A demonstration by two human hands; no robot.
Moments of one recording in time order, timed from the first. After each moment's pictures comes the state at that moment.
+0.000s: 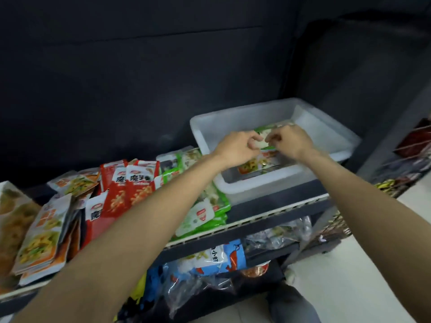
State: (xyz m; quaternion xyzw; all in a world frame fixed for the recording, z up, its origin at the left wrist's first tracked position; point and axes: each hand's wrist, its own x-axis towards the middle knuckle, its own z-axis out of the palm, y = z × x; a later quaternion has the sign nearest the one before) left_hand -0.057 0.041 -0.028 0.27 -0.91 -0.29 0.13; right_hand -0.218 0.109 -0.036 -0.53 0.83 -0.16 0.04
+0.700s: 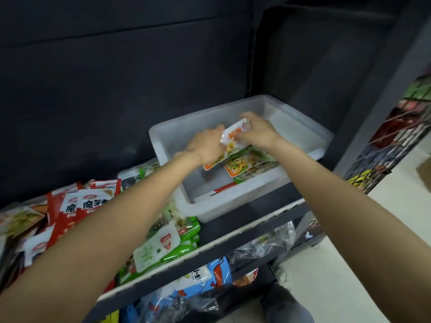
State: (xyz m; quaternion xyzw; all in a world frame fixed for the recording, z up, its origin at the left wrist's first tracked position) left_hand -0.106 0.011 -0.033 0.32 -0.94 -0.11 0.07; right_hand -0.239 0.086 -0.034 -0.44 0.82 -0.32 0.18
